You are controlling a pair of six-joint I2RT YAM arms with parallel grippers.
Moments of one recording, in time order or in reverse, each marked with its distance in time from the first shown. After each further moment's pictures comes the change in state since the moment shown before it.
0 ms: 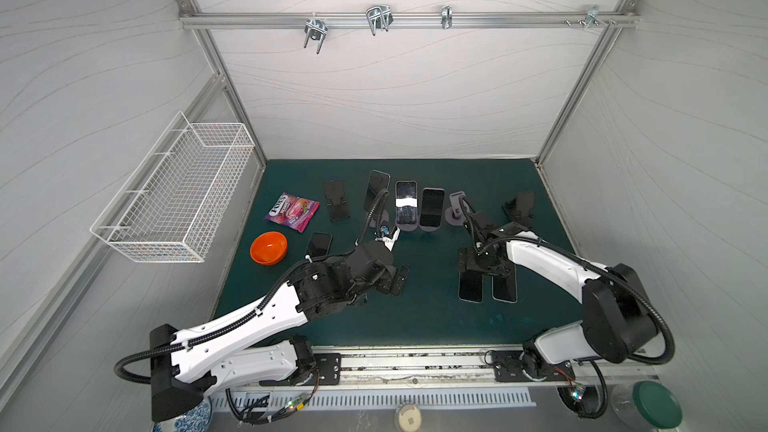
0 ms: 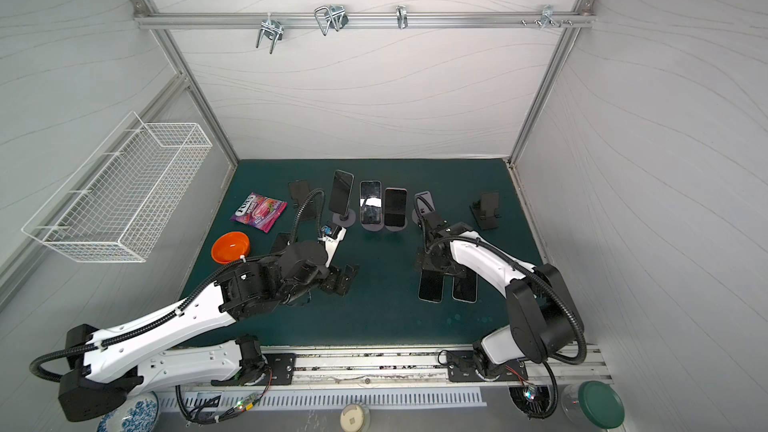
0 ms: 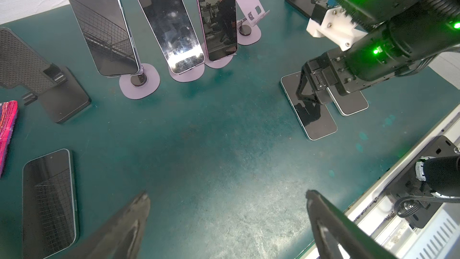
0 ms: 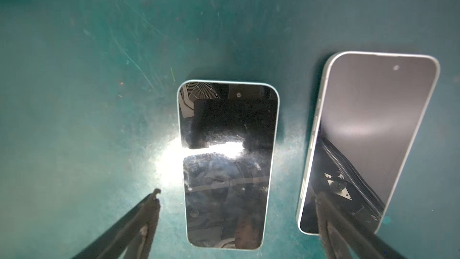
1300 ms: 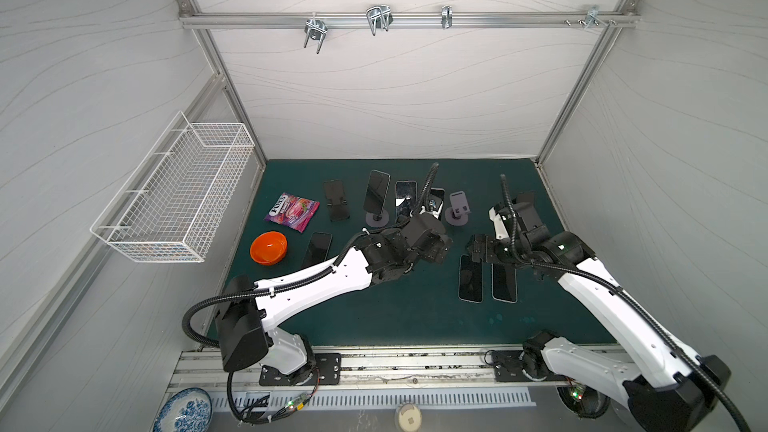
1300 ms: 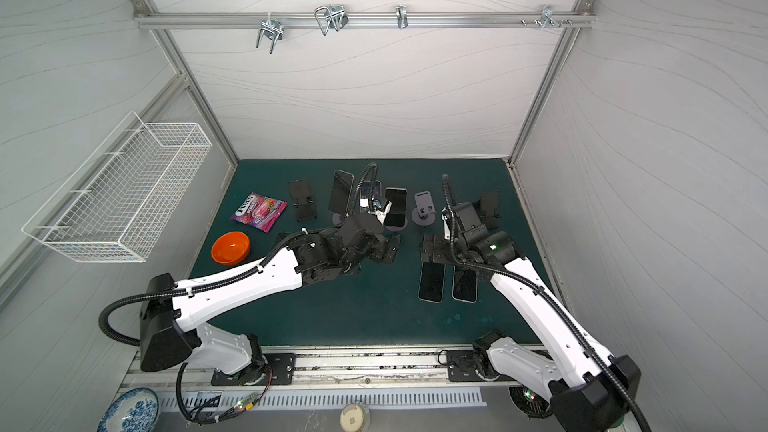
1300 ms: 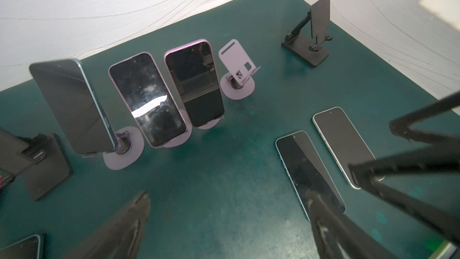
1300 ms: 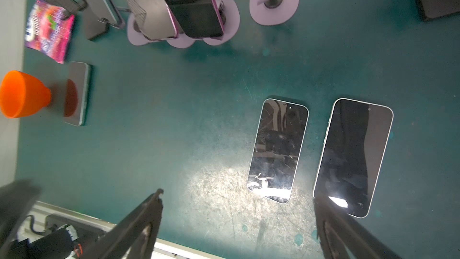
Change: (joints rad) left arm 0.003 0.476 0.314 0.228 -0.090 0.092; right arm -0.001 -0.429 0.120 -0.116 -0.137 -0.113
